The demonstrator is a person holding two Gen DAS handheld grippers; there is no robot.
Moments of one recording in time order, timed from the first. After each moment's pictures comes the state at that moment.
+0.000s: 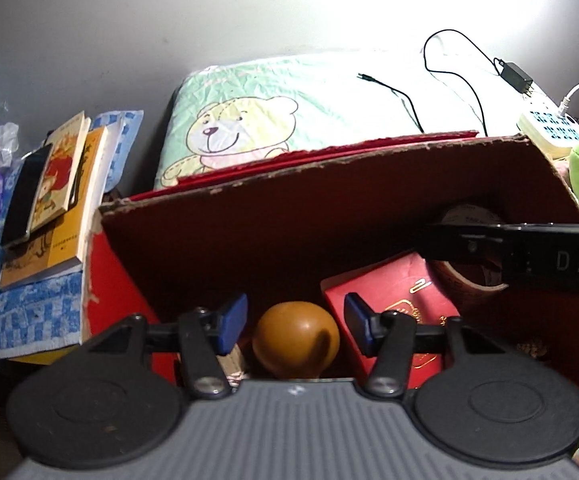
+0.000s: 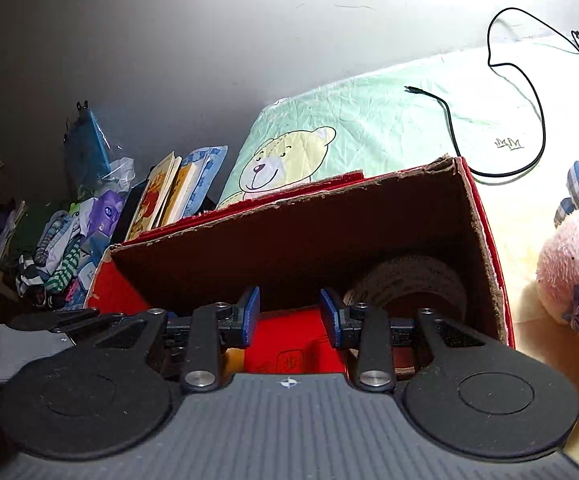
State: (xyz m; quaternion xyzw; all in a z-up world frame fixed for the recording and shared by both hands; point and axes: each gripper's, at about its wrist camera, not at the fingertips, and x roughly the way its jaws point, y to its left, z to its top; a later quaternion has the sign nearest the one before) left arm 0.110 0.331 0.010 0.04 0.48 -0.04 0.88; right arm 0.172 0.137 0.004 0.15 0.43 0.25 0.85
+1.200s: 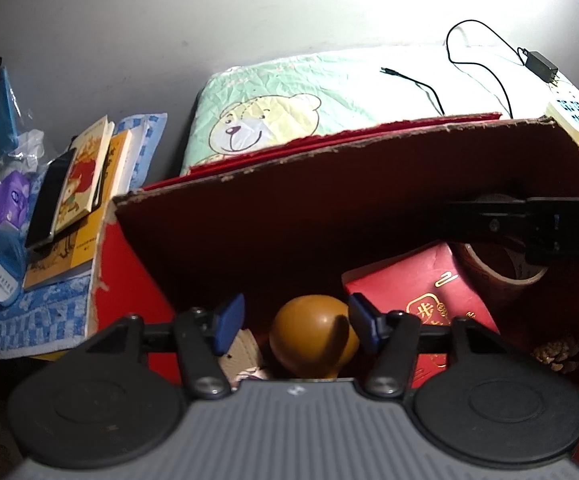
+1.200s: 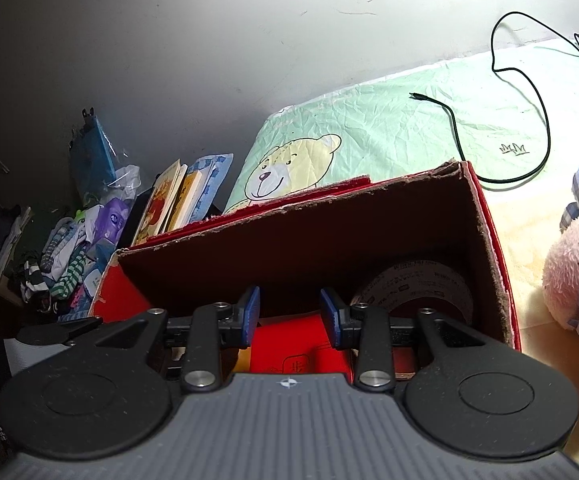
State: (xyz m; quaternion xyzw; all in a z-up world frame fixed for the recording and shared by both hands) left arm 0.109 0.322 0.000 0.08 0.47 0.00 0.88; right arm 0.169 0.134 0.005 0.16 0.41 0.26 0.86
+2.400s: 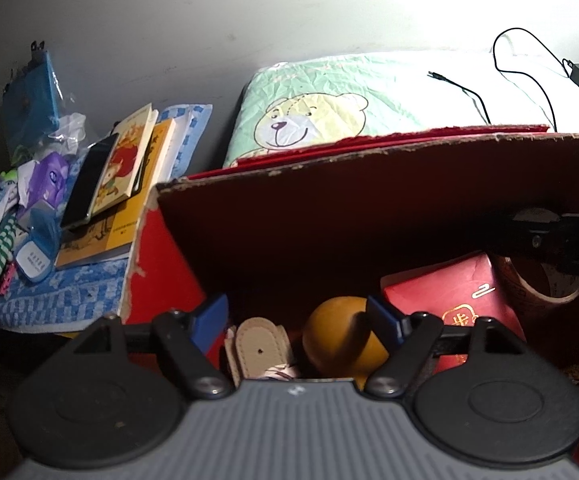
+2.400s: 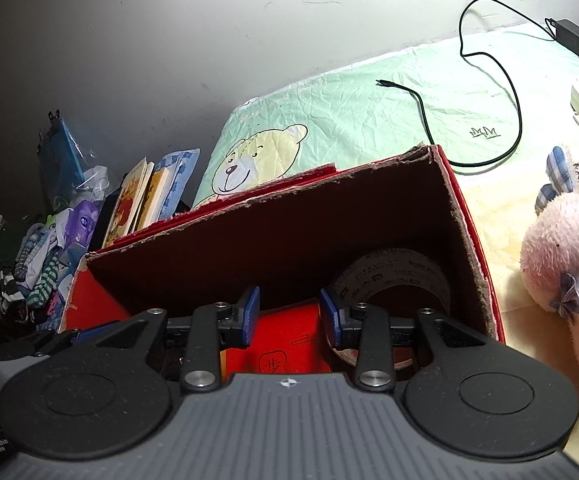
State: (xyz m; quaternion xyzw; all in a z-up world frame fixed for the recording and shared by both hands) left arm 0.110 0.318 -0.003 0.07 0.46 0.08 0.88; right arm 0.170 0.136 -0.001 0.15 0.44 0.21 0.86
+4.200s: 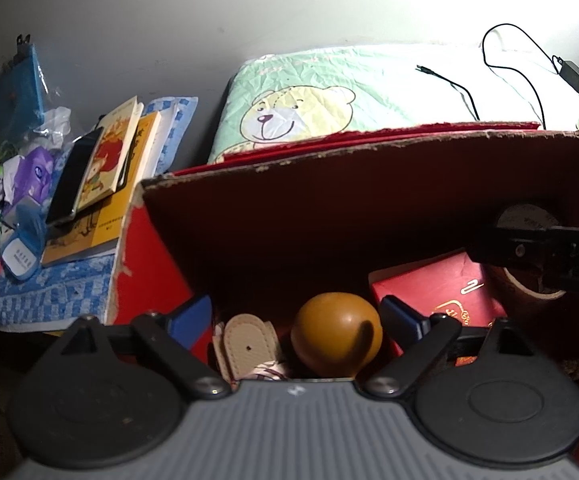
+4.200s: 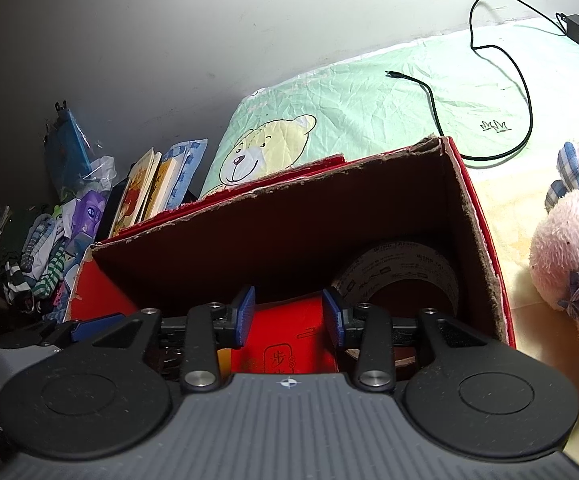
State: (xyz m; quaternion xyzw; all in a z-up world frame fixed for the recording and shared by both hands) left arm 0.113 0.321 -0.005 0.06 0.48 0.05 0.87; right arm 0.175 0.136 -0.002 0.15 0.45 0.23 0.85
